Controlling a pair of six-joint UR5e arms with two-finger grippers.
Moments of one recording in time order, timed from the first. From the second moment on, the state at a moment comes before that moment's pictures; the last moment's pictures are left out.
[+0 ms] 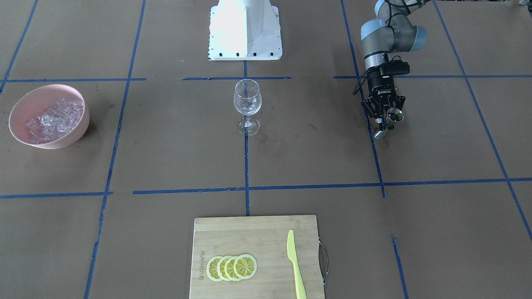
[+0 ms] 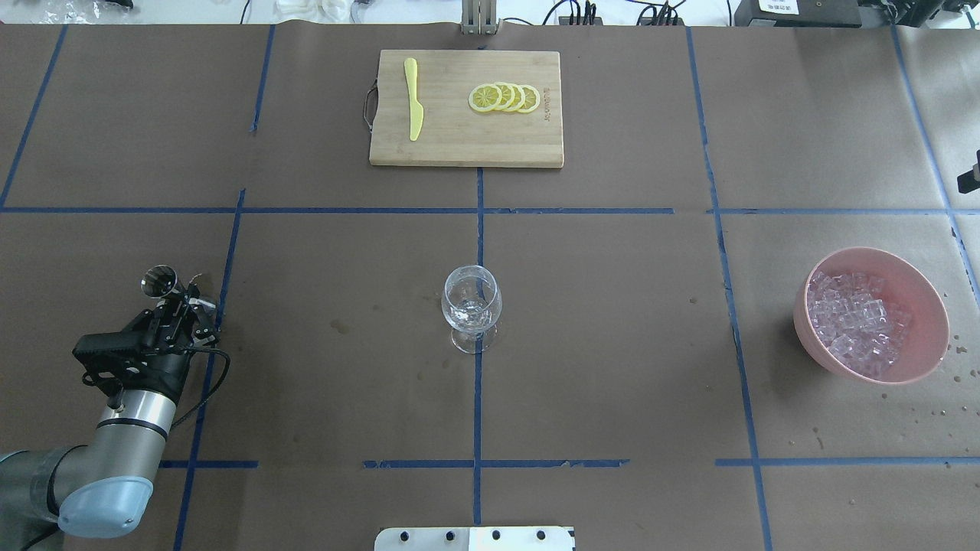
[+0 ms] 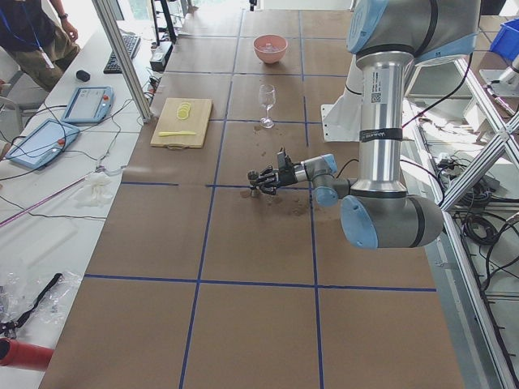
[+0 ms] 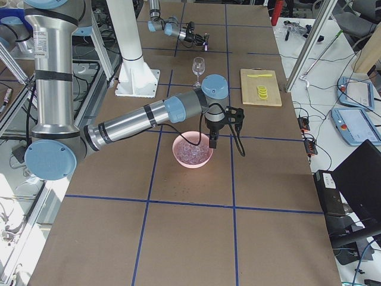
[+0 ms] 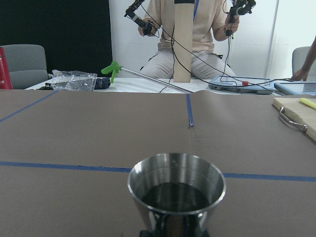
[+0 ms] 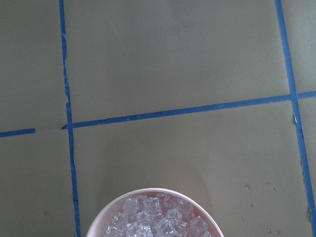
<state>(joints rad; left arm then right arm) -0.15 -1.51 -1.69 -2.34 -0.46 -1.54 1.37 -1.60 2.00 -1.58 2.38 0.55</state>
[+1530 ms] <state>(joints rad) -0.29 -1.64 -1.90 -2.42 -0.47 -0.92 1.19 -1.69 2.05 -1.39 2.28 0.75</state>
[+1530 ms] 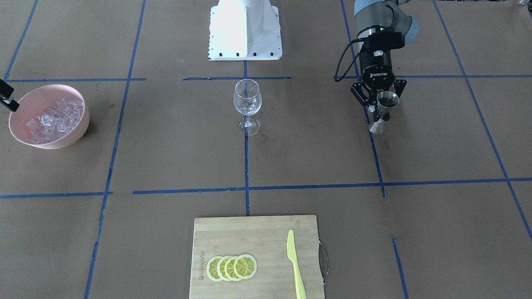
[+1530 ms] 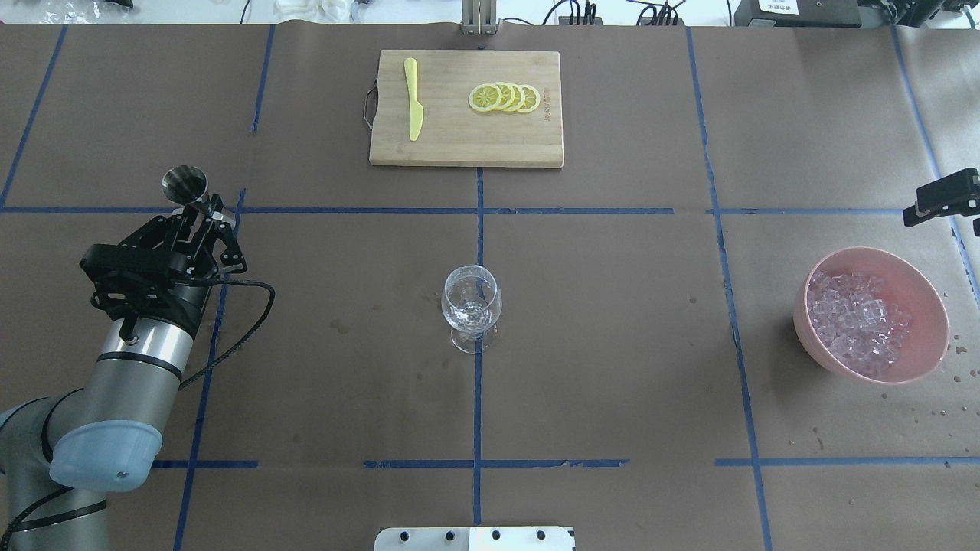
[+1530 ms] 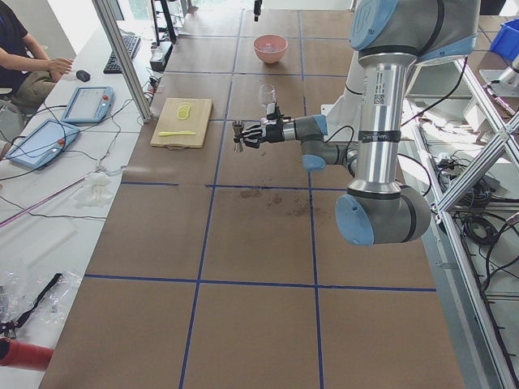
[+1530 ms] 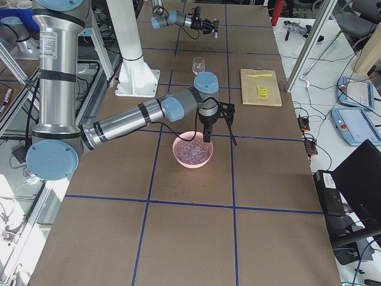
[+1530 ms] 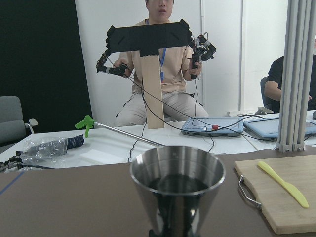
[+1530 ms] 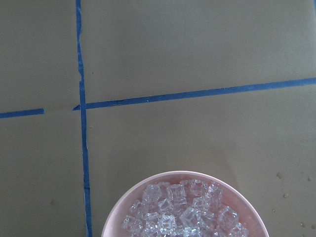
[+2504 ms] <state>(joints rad) -0.22 -1.82 -1.97 -2.34 -0.59 -0.73 1.10 -1.82 2.06 -1.22 2.21 0.80</state>
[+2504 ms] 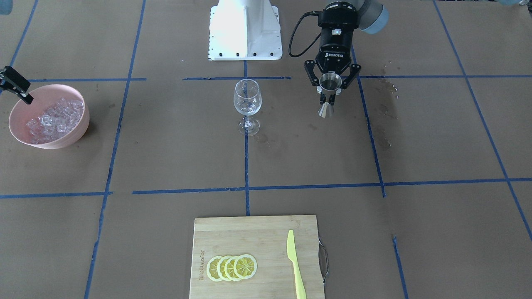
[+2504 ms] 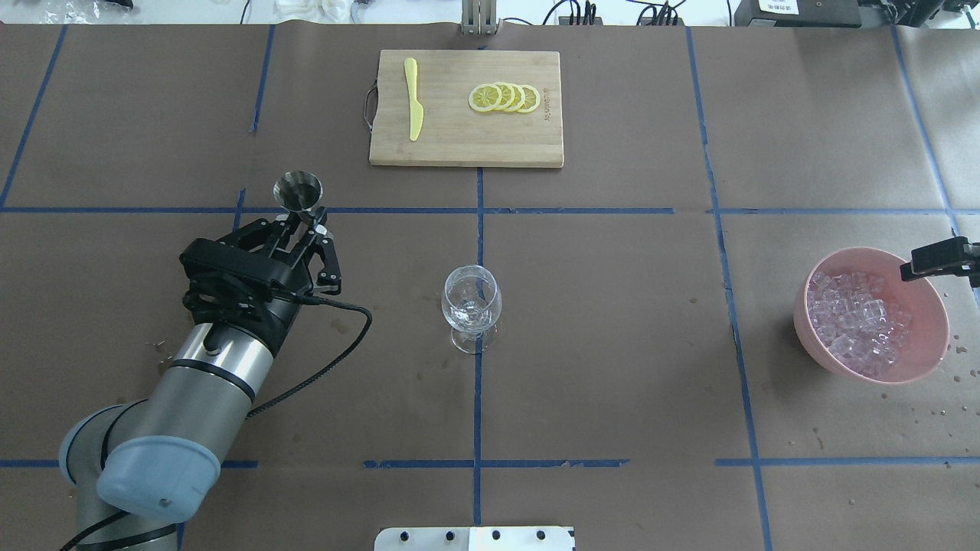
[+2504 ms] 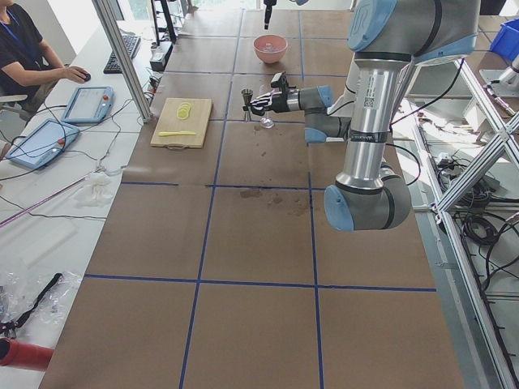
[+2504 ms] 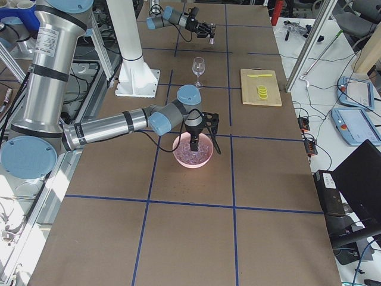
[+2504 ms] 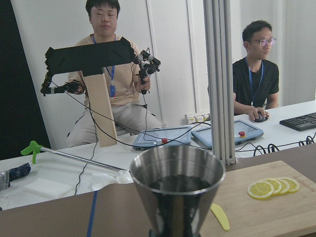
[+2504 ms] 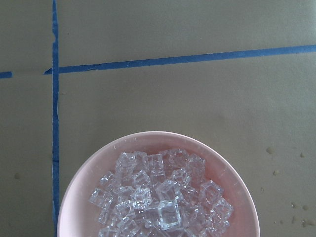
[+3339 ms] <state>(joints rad) -0.09 -2.00 -1.94 -2.12 -0.47 -0.50 1.09 -1.82 2.06 -1.22 2.21 0.80</state>
